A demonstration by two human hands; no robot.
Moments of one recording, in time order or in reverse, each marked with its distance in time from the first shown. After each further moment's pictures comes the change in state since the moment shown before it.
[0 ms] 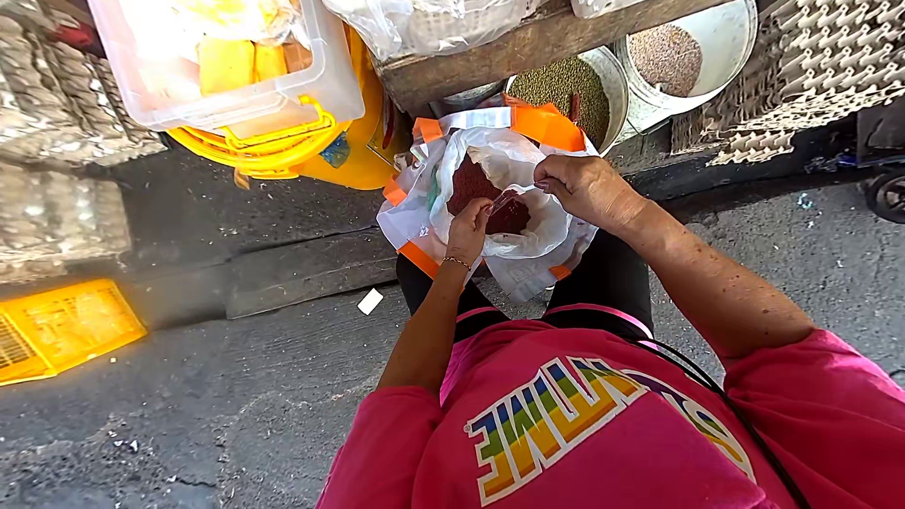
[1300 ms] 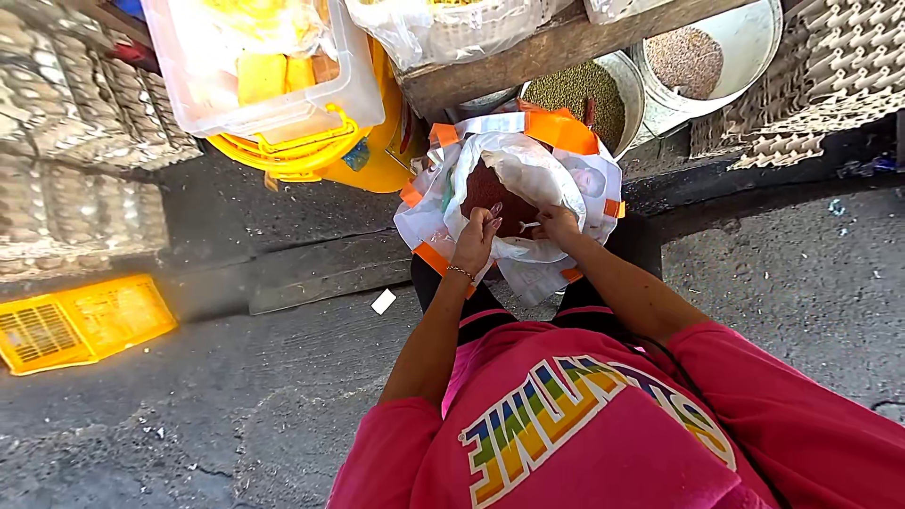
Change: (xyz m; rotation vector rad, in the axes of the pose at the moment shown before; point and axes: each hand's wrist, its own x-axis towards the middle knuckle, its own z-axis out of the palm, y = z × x) left_hand -0.015 0.001 -0.016 0.021 -0.106 -0.071; right_hand -0.007 0.081 0.168 0.726 -0.063 1.046
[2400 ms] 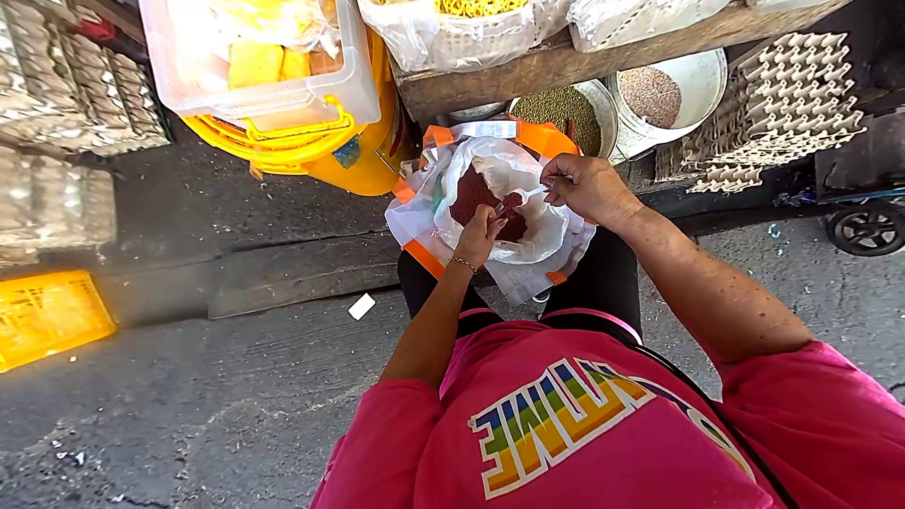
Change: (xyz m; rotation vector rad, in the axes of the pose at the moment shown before) left_hand 0.012 0.014 0.017 0.059 -0.081 -0.018; right_hand -0.145 -0.137 -0.077 -0.567 0.055 -0.670
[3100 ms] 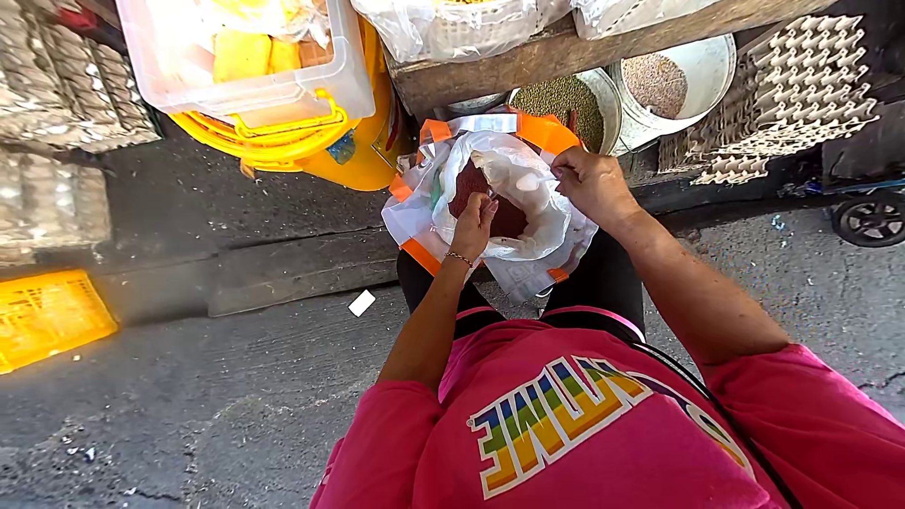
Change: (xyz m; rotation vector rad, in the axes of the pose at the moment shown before) left_hand 0.009 -0.004 -0.005 -0.157 0.142 0.056; right_hand 0.007 0.029 0.017 -0.085 0.161 -0.016
